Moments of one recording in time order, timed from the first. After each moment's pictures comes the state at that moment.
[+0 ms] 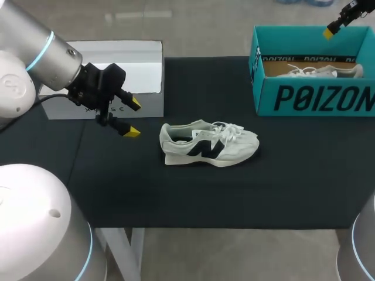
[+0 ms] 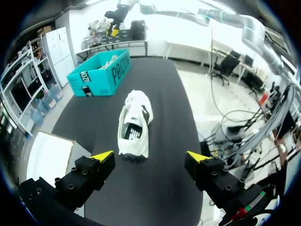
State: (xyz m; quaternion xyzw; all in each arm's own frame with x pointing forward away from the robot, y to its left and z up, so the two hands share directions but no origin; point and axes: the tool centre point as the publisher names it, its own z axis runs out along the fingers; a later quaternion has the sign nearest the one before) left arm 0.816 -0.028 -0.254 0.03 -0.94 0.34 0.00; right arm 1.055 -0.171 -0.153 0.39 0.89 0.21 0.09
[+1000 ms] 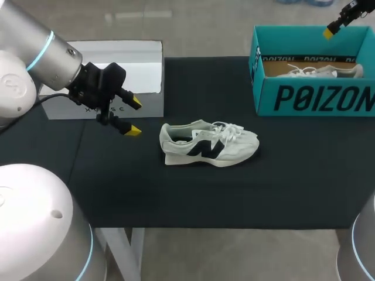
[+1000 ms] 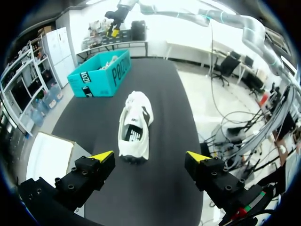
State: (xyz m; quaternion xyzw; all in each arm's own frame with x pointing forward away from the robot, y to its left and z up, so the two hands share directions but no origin) left arm 0.819 -0.032 -0.251 0.03 -0.94 0.35 0.00; right arm 1.055 -0.171 -0.153 0.39 0.89 0.21 0.09
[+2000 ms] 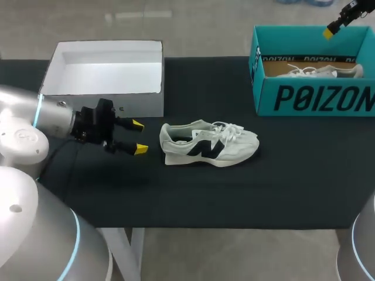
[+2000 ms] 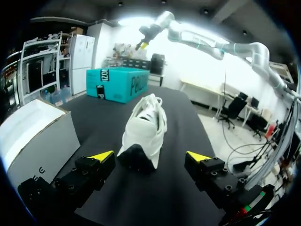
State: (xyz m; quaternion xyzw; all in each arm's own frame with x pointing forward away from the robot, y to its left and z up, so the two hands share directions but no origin) left arm 0.842 -0.040 -0.357 0.13 -0.84 0.52 0.01; right arm 1.055 -0.171 -0.153 0.39 0.89 0.21 0.09
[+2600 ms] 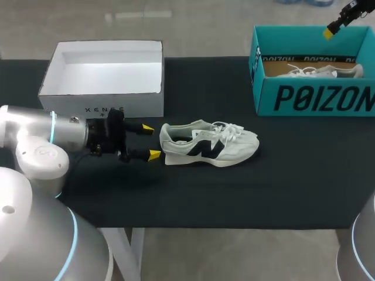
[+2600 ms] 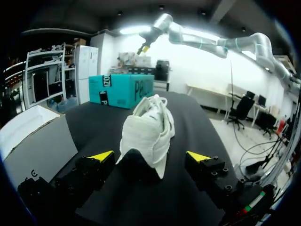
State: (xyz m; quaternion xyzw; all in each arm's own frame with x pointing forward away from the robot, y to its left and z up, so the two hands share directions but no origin) left arm 0.845 -0.069 -0.377 0.13 -0.83 0.54 -0.04; right arm 1.055 -0.171 -0.153 0.39 0.89 0.21 0.09
